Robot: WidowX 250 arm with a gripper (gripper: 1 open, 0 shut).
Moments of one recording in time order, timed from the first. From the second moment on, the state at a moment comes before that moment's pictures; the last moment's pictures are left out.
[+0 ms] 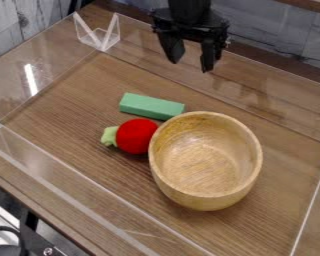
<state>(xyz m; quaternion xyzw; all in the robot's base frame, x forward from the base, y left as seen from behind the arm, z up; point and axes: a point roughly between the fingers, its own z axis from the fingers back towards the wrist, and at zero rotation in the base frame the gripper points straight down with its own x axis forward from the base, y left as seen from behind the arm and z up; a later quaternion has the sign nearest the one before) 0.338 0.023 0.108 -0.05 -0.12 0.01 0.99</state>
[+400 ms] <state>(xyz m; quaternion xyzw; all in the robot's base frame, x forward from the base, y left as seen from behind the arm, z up) 0.337 0.020 0.106 -0.05 -0.12 0.01 0.99</state>
